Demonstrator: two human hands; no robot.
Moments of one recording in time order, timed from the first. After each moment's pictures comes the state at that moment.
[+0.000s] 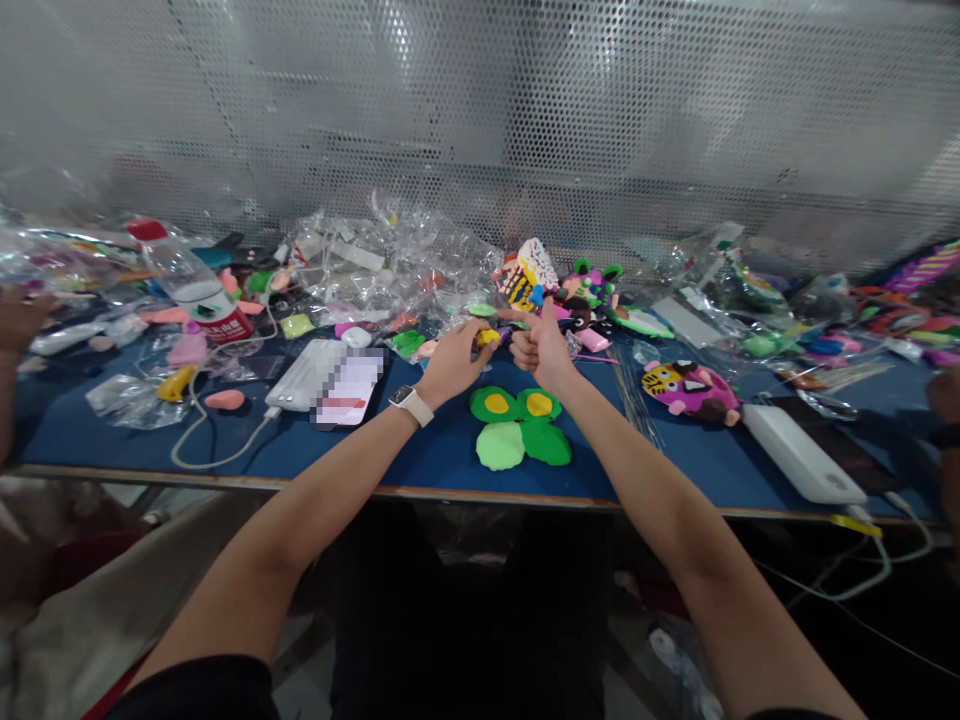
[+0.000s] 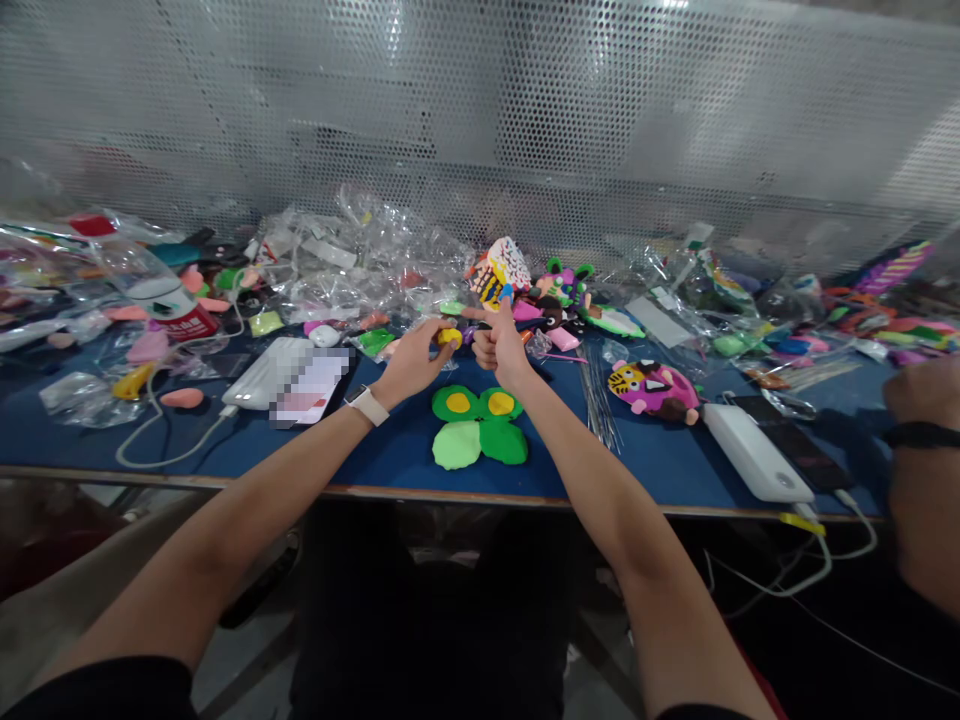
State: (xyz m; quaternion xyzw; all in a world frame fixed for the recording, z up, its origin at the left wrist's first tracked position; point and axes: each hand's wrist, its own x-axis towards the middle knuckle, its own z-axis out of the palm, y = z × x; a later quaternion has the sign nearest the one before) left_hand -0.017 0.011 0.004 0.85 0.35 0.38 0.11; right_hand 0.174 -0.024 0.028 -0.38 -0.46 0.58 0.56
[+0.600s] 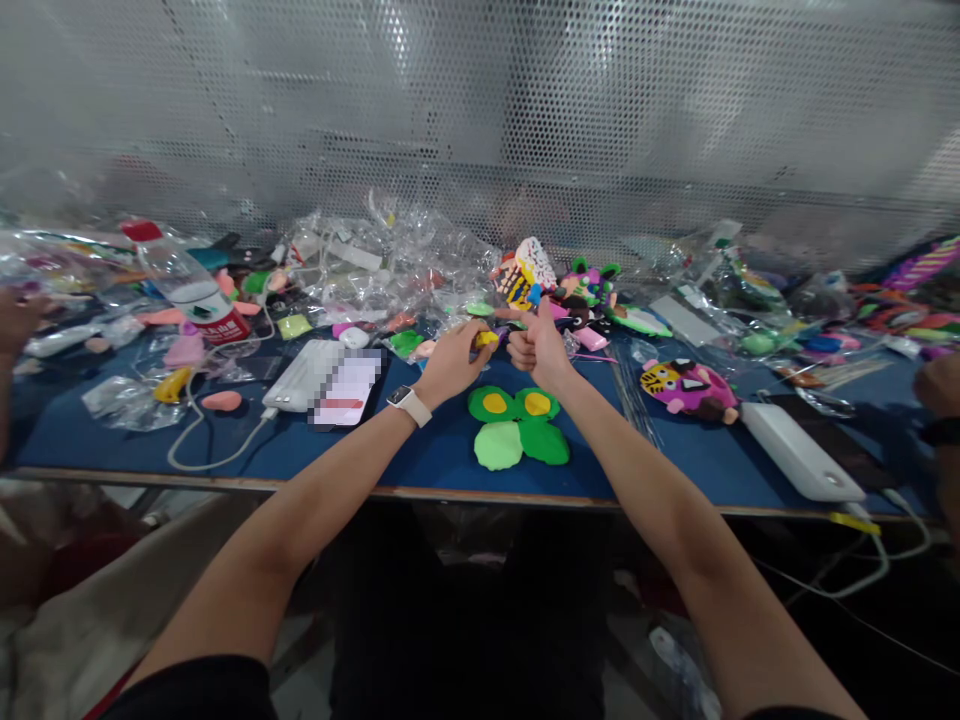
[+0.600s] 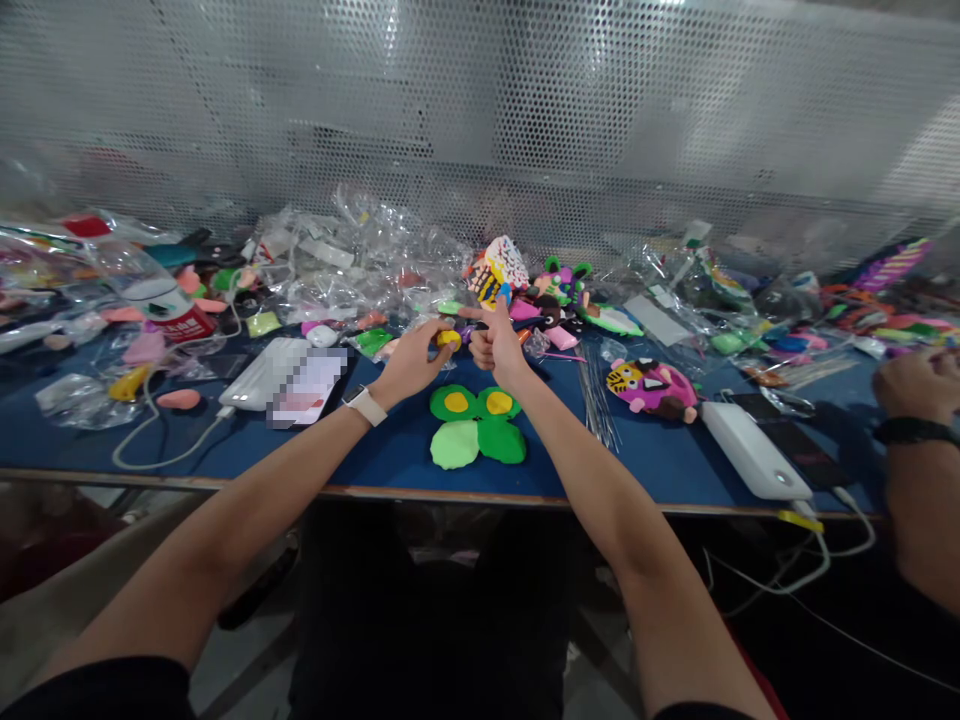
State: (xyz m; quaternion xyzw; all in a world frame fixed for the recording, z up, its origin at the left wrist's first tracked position) left_hand -0.017 0.010 0.004 0.85 0.35 0.37 0.12; right_hand 0.173 -0.025 0.029 -0.37 -0.46 0.59 0.55
